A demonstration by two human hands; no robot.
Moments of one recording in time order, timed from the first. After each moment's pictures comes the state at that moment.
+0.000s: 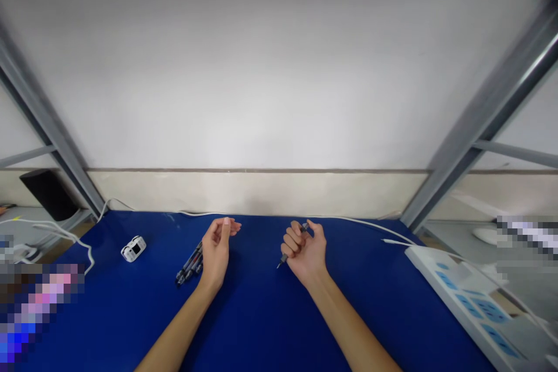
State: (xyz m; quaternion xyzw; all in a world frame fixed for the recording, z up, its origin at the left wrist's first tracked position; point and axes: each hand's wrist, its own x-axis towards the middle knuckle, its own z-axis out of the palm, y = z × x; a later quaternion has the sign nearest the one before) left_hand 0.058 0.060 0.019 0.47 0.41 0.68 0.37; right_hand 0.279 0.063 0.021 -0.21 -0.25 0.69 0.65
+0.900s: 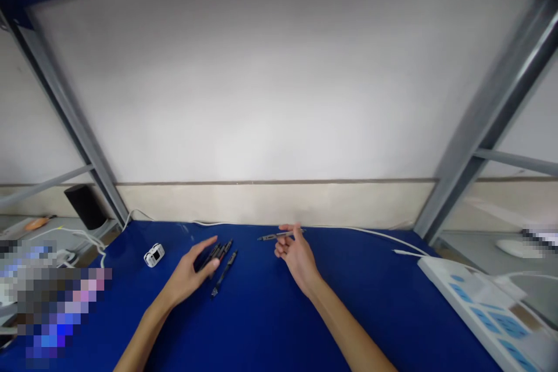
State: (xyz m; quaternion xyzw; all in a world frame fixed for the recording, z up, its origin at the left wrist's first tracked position) left_hand -0.067 0.024 0.031 0.68 0.48 0.46 0.30; right_hand 0.249 0.072 0.010 -0.33 -0.40 0.55 0.65
